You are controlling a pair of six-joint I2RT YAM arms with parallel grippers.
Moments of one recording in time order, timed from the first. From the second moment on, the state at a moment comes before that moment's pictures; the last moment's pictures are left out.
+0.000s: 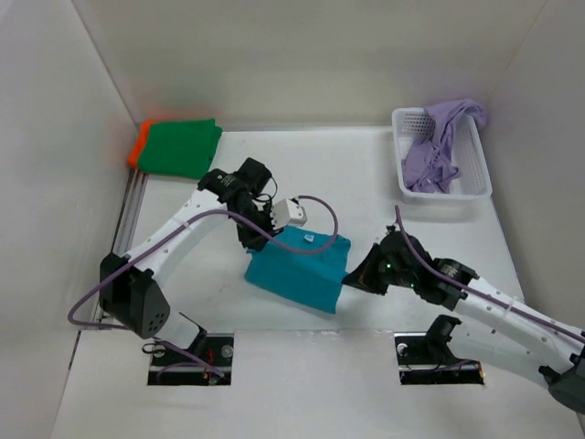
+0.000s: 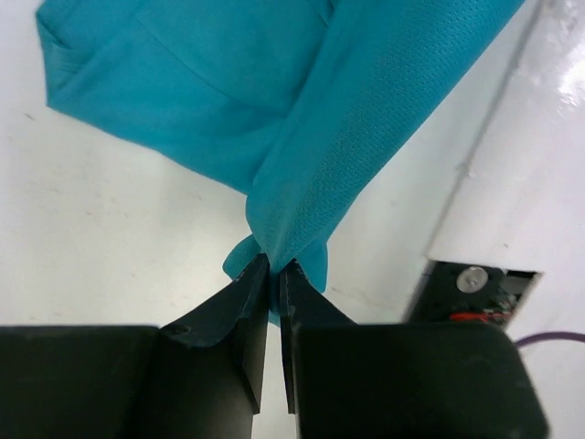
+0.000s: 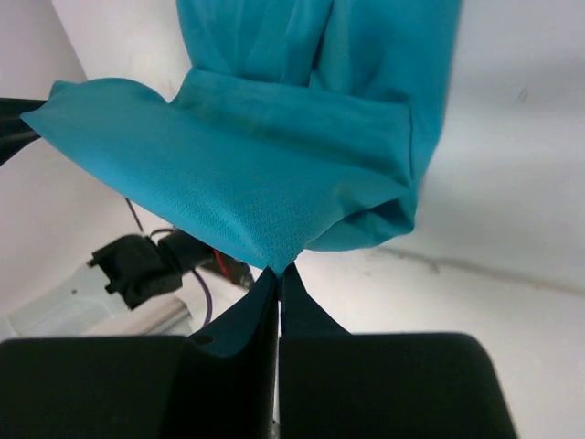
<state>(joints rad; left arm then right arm) -0.58 1.46 1.34 -1.22 0.33 0.73 0.89 0.82 0.65 -0.59 -0.03 1.32</state>
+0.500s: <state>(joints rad) -0.49 1.79 1.50 -1.05 0.37 0.77 0.44 1.11 0.69 -0.40 -0.21 1.05</state>
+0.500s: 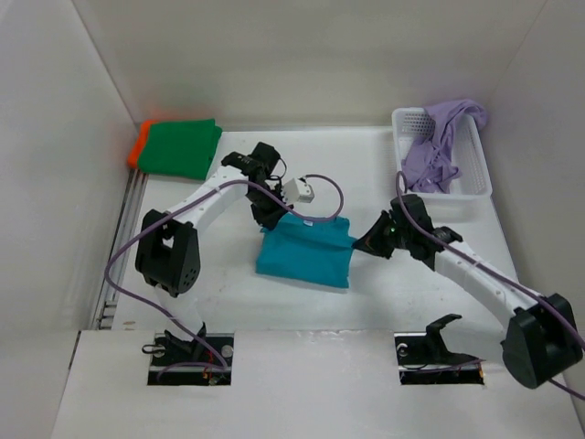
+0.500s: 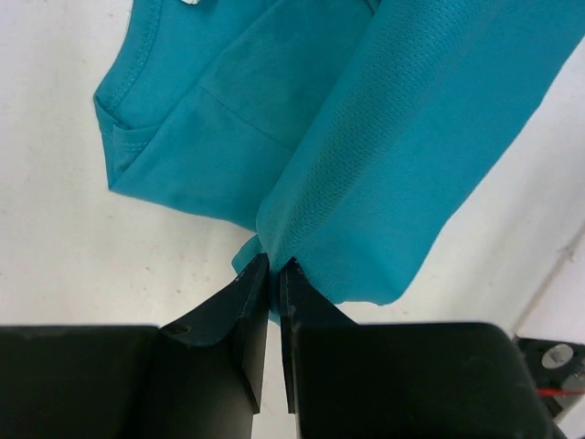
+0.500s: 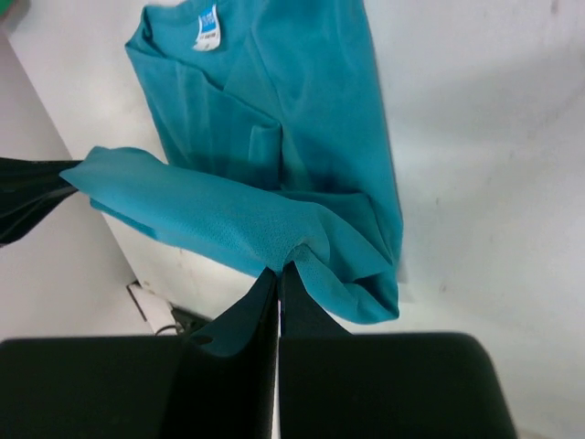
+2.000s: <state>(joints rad) -0.09 1.96 1.65 -0.73 0.20 0.37 0.35 1.90 1.38 -0.22 -0.27 0.80</state>
